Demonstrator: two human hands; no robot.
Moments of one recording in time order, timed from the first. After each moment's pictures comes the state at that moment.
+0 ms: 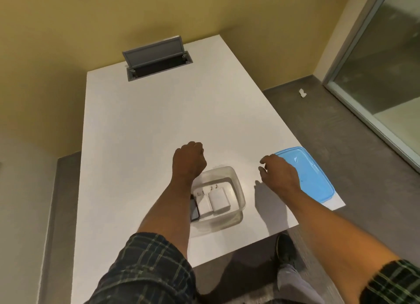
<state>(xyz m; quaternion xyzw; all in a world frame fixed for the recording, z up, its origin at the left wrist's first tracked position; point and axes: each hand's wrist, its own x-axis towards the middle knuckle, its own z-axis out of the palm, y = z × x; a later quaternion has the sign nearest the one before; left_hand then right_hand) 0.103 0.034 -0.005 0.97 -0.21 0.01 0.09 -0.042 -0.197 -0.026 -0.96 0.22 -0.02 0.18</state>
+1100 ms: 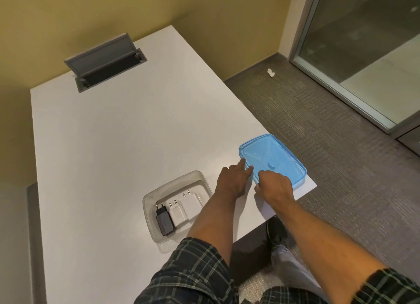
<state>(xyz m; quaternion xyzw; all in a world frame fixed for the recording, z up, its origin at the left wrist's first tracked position) 0.003 -0.140 -0.072 0.85 -0.48 -0.21 -0.06 -0.100 -0.247 -0.078 -0.95 0.28 0.10 0.12</state>
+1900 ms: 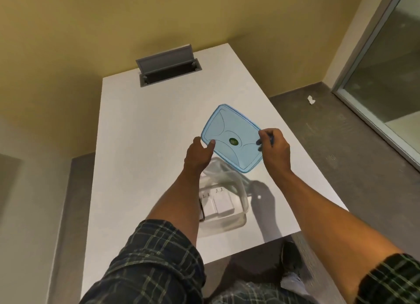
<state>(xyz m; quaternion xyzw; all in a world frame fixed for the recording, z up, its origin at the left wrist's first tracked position) 0.114 0.018 0.017 0.91 0.00 -0.16 0.38 0.006 -0.180 0.035 -0.72 0.26 -0.22 0.60</state>
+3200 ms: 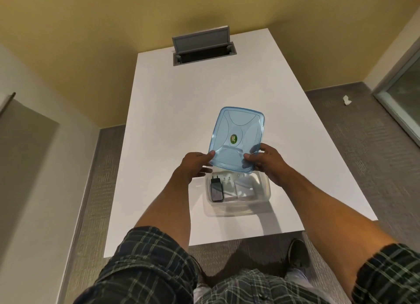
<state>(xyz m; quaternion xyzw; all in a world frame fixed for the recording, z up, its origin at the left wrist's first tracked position) 0.067 0.135 0.000 0.76 0.15 -0.29 0.56 0.006 -0.115 0.000 -0.61 0.19 0.13 0.76</state>
